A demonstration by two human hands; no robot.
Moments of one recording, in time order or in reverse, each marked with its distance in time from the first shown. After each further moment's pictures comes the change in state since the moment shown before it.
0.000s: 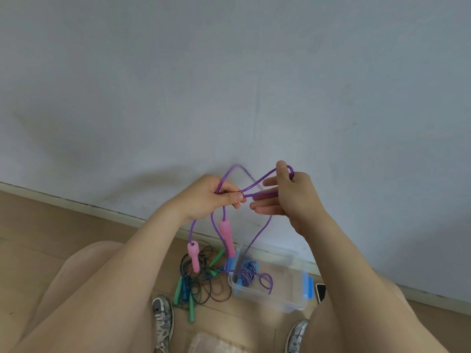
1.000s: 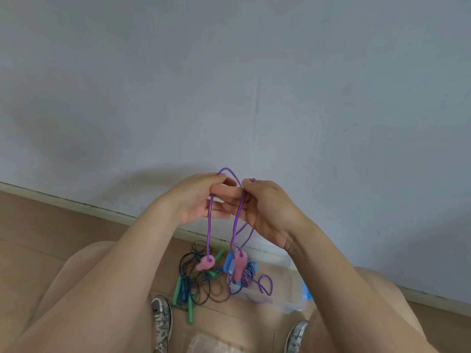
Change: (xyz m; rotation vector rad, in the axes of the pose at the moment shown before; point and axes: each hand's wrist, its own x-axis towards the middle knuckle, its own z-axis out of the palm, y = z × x) left_hand -0.003 0.015 -0.004 -0.528 0.040 -0.371; right_hand -0.014 0.007 0.034 0.404 -0.470 0.080
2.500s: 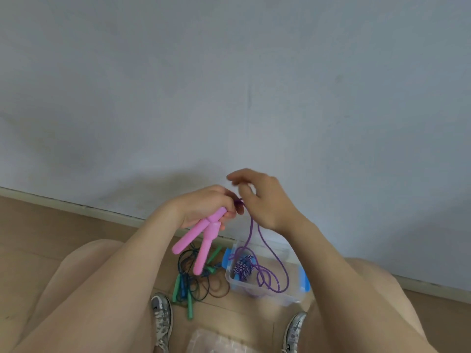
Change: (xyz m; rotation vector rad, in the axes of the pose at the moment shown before) left_hand -0.003 -0.010 0.020 0.344 -0.223 -0.030; right_hand 0.015 0.010 -0.038 -1.193 0.192 -0.457
